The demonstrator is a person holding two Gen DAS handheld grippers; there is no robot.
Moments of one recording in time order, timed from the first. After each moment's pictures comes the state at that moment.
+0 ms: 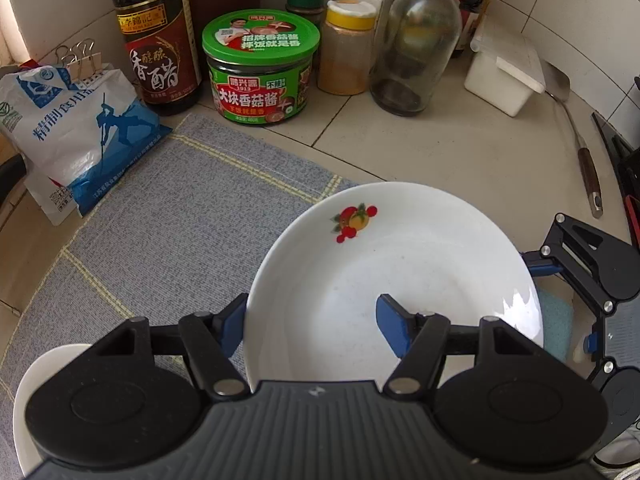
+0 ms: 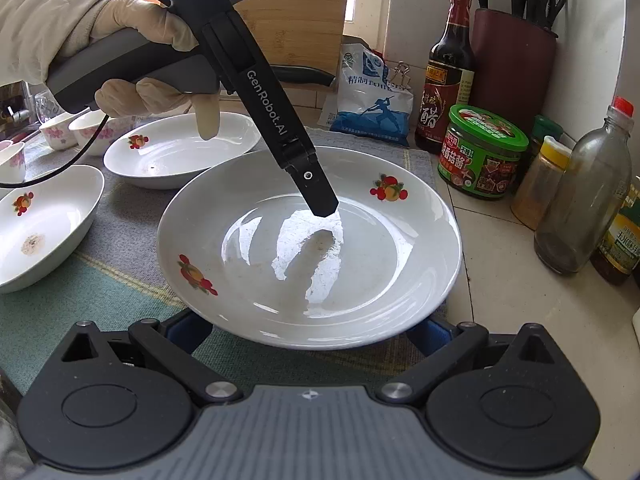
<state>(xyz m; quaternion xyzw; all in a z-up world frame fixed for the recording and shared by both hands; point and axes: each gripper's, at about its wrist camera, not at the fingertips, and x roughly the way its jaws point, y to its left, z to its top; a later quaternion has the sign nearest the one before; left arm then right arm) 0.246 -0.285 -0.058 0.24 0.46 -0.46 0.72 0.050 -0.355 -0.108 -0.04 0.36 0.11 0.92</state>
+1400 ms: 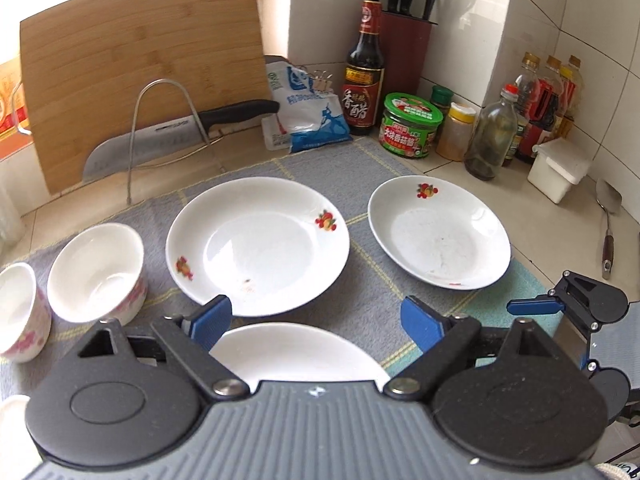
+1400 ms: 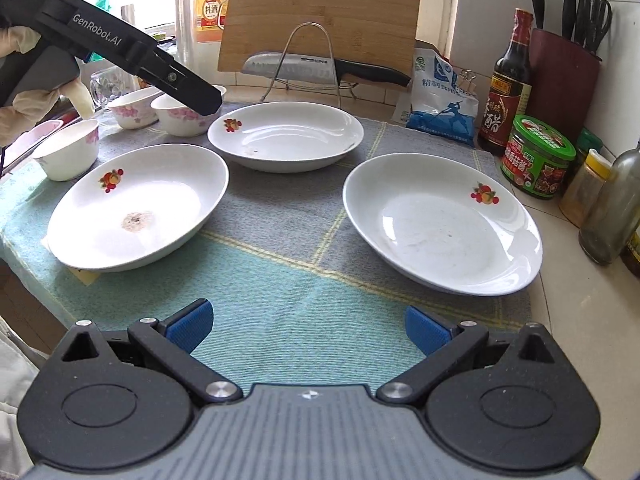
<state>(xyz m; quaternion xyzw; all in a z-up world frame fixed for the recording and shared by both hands) 0.115 -0.075 0.004 0.08 0.39 -0.27 0.88 -0.004 -0.278 -0.084 -0.04 0.38 0.15 0.91</state>
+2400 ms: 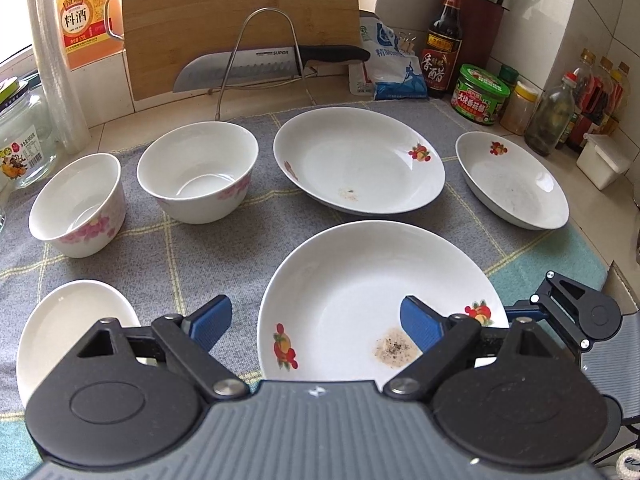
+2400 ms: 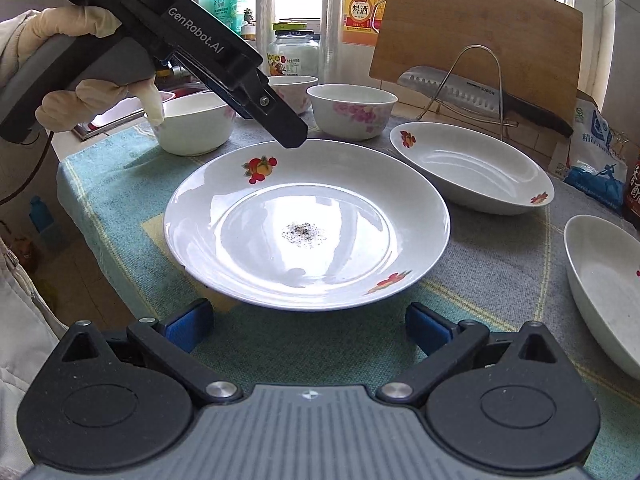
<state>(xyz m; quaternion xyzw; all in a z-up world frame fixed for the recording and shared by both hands) 0.108 0.003 -0.027 0.06 0.43 -0.21 0.87 0.002 -0.172 -0.119 -0.08 0.33 0.31 0.89</state>
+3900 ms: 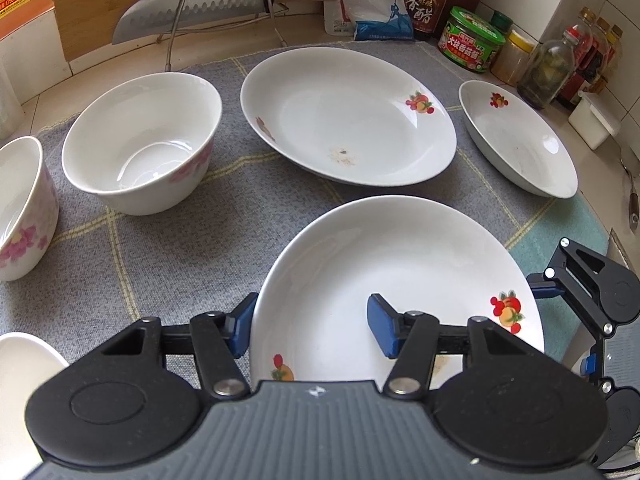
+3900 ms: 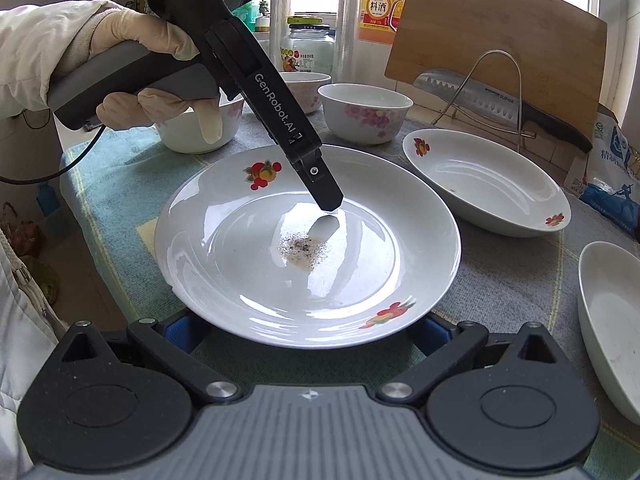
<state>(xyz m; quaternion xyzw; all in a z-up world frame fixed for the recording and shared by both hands) 0.165 -0.010 -0.061 0.09 0.51 -0.28 0.81 0.021 -0.159 -0.118 -0.10 0.34 0.32 0.88</state>
